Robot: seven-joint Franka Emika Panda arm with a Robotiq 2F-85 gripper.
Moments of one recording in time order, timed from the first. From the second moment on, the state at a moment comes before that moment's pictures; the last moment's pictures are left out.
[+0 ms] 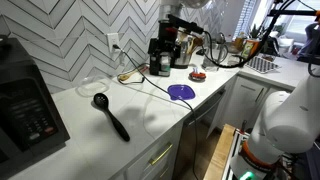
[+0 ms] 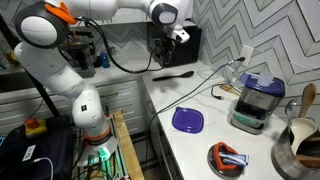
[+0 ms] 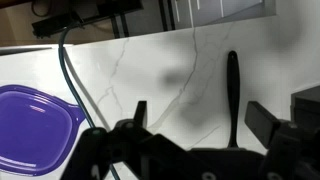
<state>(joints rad) 0.02 -0.32 0.00 -2.03 0.28 1.62 0.28</state>
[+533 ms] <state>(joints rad) 0.02 -0.25 0.03 -2.00 0.29 1.76 0.32</state>
